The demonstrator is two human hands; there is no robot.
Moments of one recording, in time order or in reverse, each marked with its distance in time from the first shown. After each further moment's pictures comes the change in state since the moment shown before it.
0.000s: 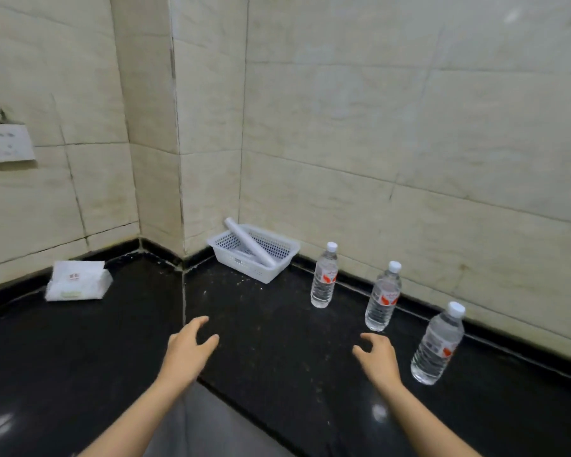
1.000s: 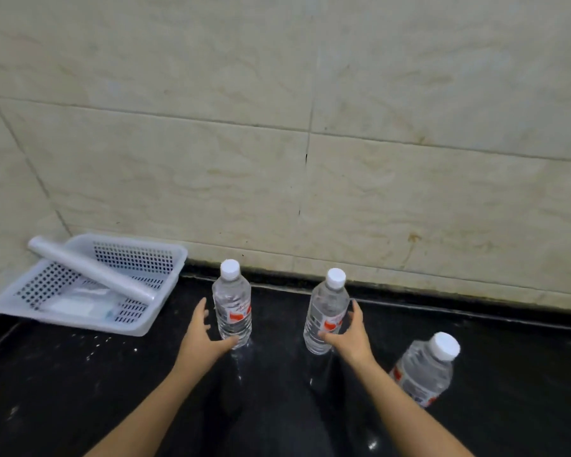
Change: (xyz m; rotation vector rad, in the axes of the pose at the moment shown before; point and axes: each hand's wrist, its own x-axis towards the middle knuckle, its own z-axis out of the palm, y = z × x) left_hand 0.248 0.101 0.267 -0.059 -0.521 -0.011; right_hand 0.248 0.075 -0.001 0.423 0.125 0.346
